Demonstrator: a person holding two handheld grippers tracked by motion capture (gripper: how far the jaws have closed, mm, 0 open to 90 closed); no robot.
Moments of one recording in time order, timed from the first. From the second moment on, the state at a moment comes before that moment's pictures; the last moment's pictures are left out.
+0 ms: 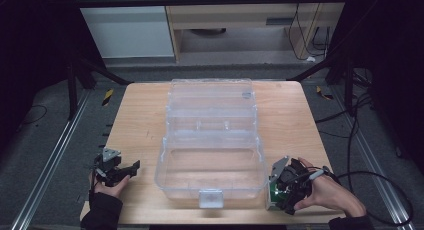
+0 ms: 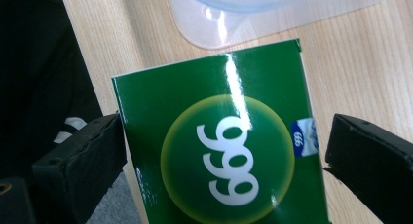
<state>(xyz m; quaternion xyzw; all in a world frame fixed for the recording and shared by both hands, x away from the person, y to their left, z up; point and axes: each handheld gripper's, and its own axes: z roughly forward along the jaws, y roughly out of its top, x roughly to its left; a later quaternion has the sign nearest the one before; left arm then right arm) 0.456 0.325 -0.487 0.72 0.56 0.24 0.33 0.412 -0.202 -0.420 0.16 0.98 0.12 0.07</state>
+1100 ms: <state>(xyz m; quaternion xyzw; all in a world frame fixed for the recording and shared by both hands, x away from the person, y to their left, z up) 0.457 0.325 -0.488 0.72 0.56 0.25 0.32 0.421 -0.209 -0.443 0.12 0.99 0.11 0.03</state>
